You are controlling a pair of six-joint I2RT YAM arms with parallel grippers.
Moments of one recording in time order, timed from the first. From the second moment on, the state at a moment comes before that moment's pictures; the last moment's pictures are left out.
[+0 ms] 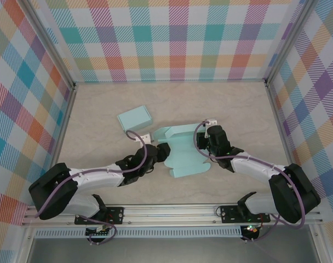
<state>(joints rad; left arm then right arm) -0.93 1.34 0.55 0.29 -0.37 -0.95 0.57 1.29 0.55 0.18 0.14 0.35</state>
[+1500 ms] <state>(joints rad) -0.90 0.70 0.49 -0.03 -0.43 -0.69 0.59 1.30 0.55 0.15 0.21 0.33</state>
